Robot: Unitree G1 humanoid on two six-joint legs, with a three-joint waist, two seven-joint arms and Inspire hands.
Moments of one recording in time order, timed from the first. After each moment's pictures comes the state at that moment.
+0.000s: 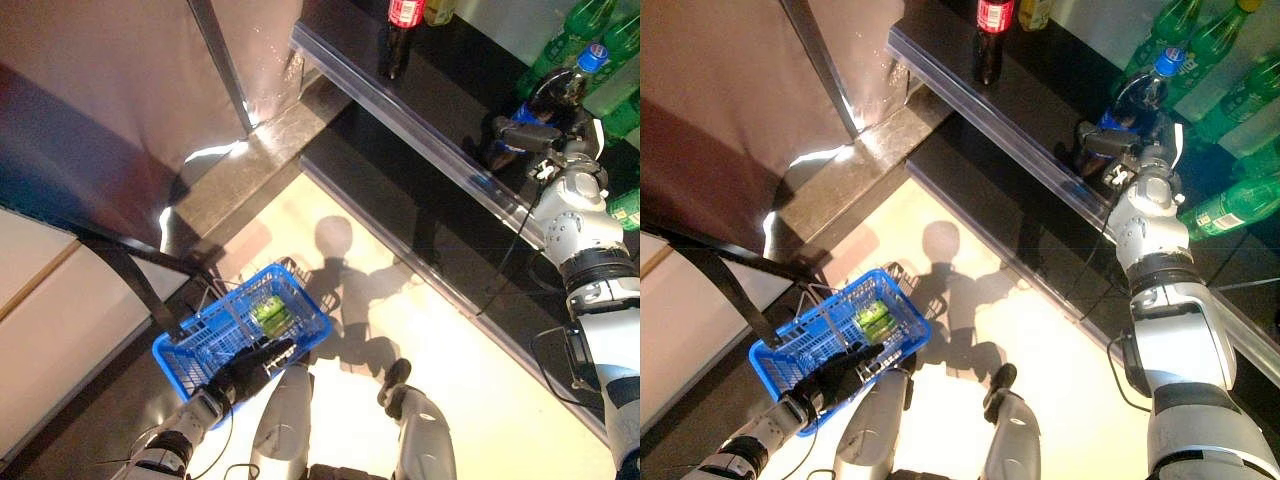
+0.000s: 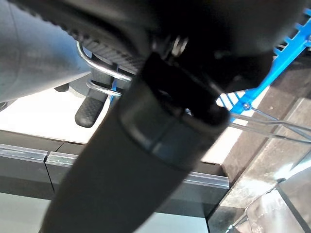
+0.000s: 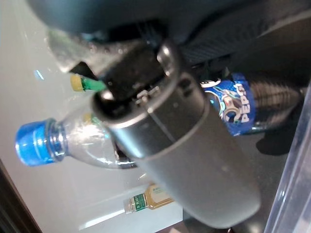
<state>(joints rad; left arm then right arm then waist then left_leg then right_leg) -0.25 0.37 -0.19 1.06 -1.06 0.18 -0.52 -1.09 -0.69 0.22 0.98 0.79 -0.01 -0.25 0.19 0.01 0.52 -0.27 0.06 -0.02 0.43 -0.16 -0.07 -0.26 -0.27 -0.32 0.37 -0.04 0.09</state>
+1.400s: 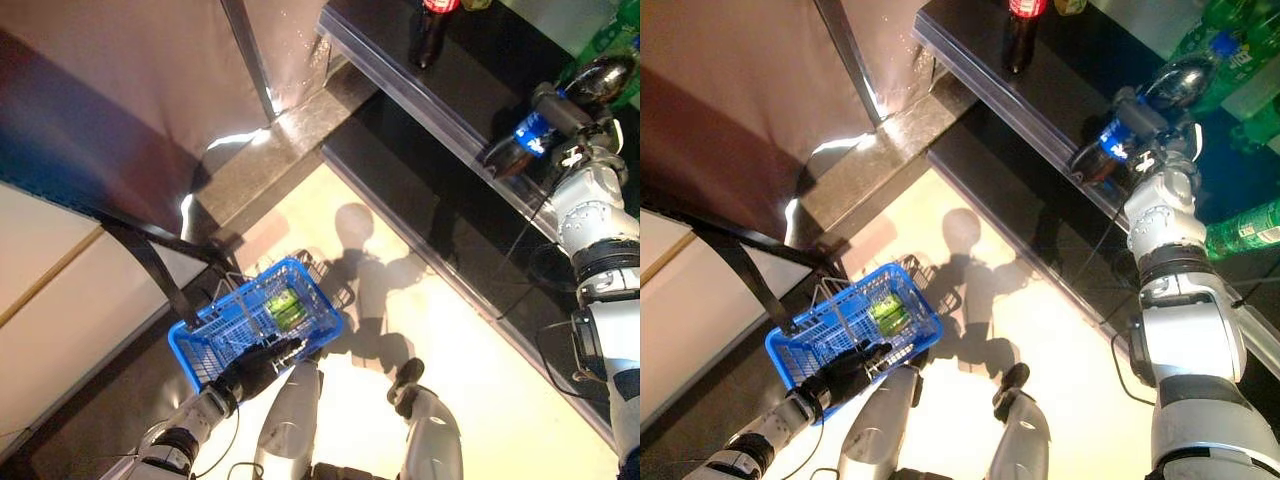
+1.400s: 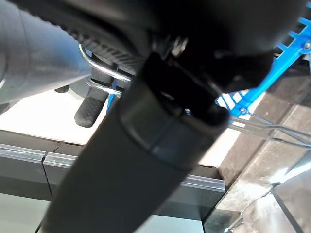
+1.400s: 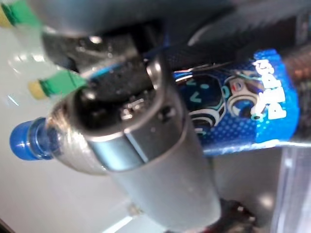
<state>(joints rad) -0.26 0.36 -0.23 1.04 -1.06 0.17 -0.54 -1.14 -0.69 0.22 1.08 0.94 -0.05 -0.18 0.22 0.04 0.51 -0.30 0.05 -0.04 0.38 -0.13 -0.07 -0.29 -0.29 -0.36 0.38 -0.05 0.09</state>
